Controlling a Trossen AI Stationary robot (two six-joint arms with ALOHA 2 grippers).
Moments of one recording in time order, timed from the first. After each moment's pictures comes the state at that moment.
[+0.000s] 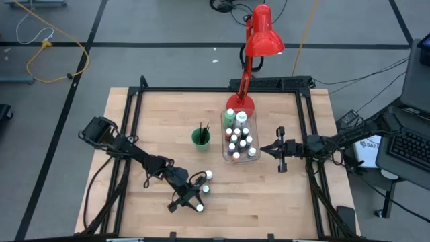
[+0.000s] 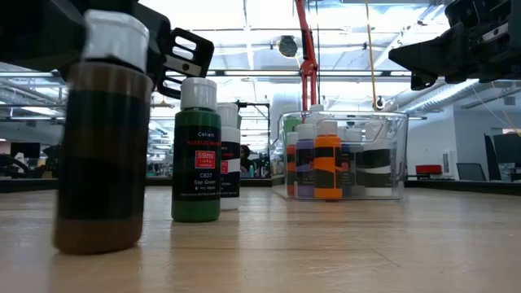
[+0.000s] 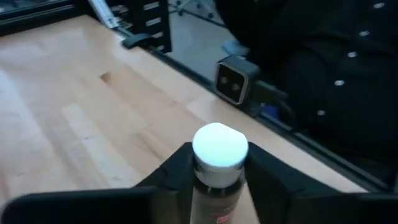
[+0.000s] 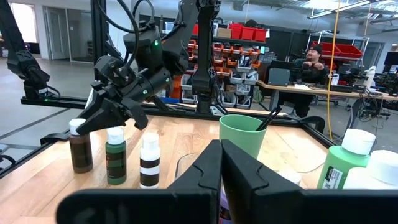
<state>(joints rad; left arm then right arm) -0.43 1.73 0.72 0.57 0.37 0.17 0.25 0.71 0.01 0.79 0.24 -0.10</state>
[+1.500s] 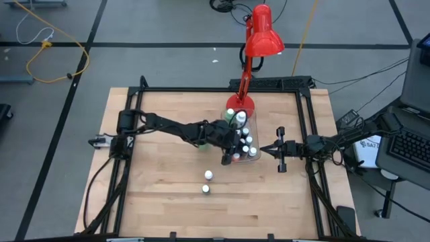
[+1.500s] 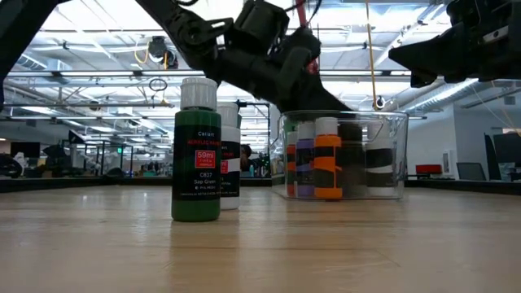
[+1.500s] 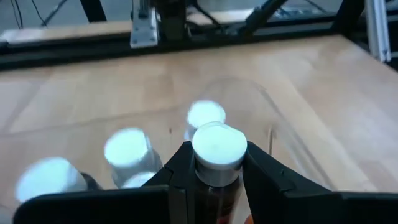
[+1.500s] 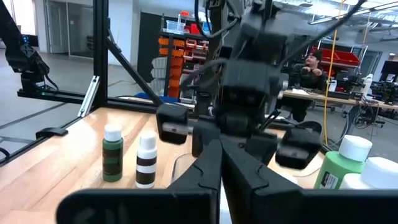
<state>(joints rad) 0.07 2.03 1.27 0.33 0.26 0.14 0.25 0.72 0.01 0.80 0.23 -0.14</state>
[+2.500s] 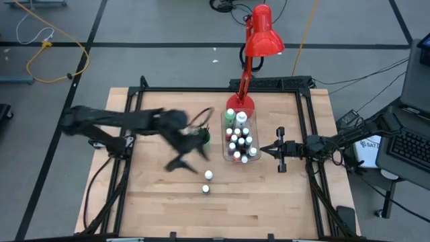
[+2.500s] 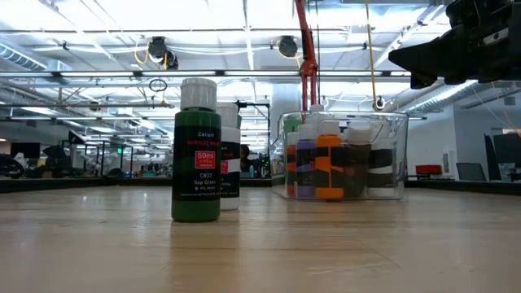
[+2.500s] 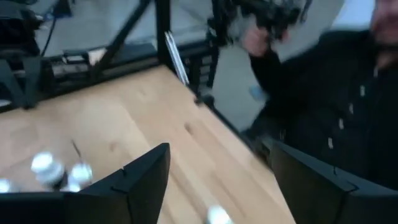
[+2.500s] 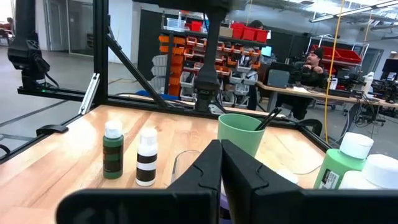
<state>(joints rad) -0.03 1.41 1.27 -0.37 0.63 0.20 0.25 0.72 0.01 0.79 0.23 -0.14</state>
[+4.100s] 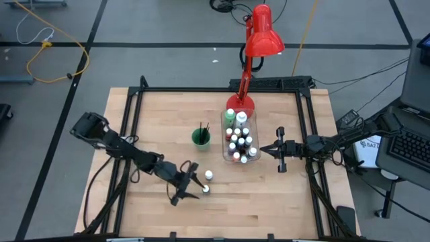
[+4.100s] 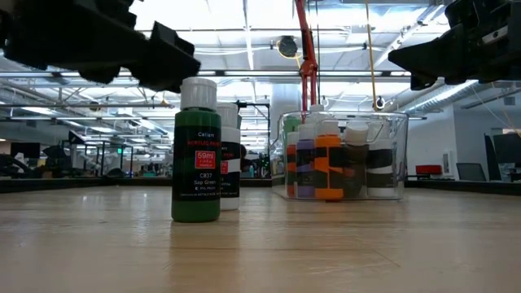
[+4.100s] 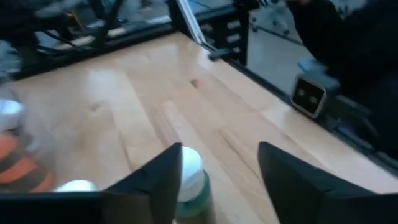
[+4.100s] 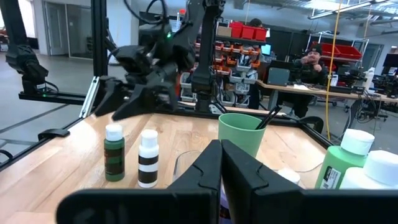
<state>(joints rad) -0.44 1.59 0.56 0.71 0.05 0.12 0.25 0.72 0.01 0.79 0.24 -0.12</state>
